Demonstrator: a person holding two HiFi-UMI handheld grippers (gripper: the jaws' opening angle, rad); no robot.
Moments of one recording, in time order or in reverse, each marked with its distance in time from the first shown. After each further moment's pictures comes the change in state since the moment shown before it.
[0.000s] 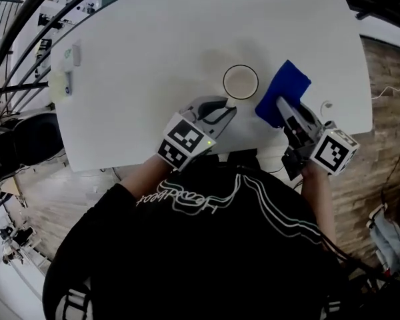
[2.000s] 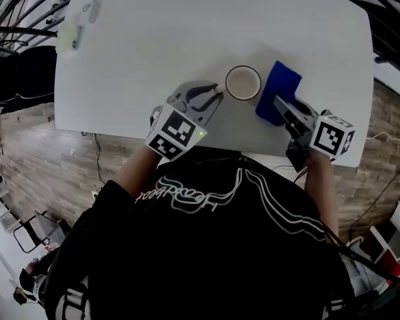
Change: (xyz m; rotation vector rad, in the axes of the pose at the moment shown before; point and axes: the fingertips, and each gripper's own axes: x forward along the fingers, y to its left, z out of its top) left arm -0.032 0.043 -0.009 0.047 0.014 0.338; right arm 0.047 -0.024 -0.015 -0.123 0.407 0.125
